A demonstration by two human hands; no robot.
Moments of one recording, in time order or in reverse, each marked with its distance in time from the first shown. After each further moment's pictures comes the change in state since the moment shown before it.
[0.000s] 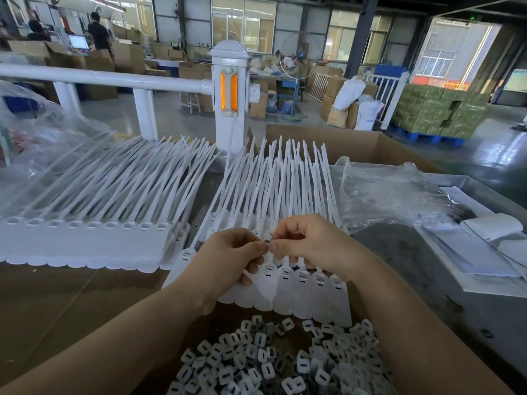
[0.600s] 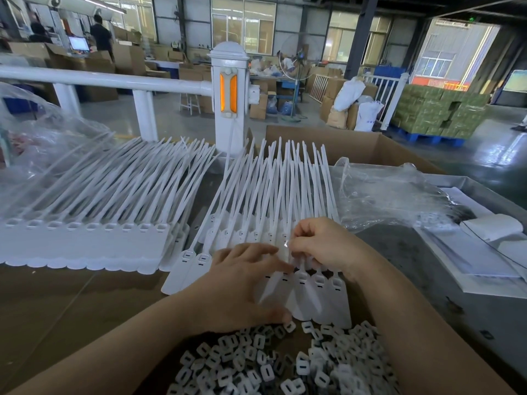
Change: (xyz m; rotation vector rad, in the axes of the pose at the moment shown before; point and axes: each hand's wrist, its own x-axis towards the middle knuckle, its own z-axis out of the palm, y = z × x) left_hand 0.000 -0.020 -0.006 1.020 -0.363 0.449; right_hand 0.003 0.010 -0.007 -0.074 0.146 0.252
